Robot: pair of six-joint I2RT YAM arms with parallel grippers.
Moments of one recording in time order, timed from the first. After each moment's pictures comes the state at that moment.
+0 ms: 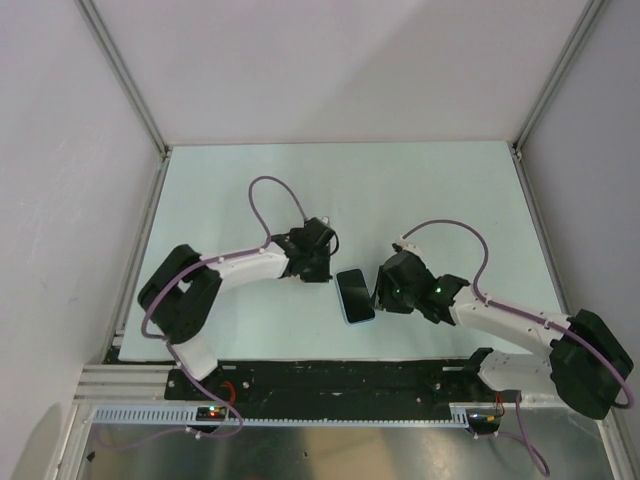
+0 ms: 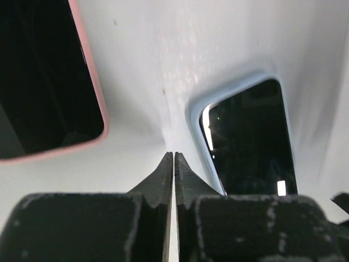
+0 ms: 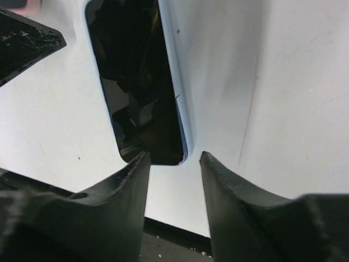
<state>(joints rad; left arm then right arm) -0.76 1.74 1.03 -0.34 -0.05 -0.68 0.80 1.17 0.62 -0.35 0.11 0.85</state>
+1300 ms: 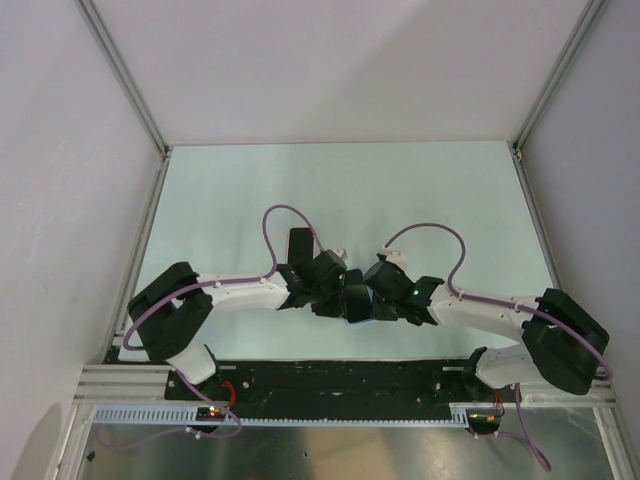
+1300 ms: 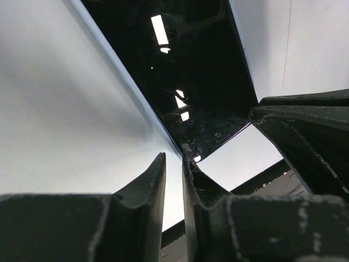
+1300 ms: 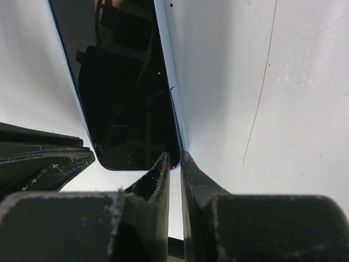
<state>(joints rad) -0.97 1.60 0.85 -0.25 0.08 -0.82 0.93 1.36 0.65 -0.37 0.20 0.89</state>
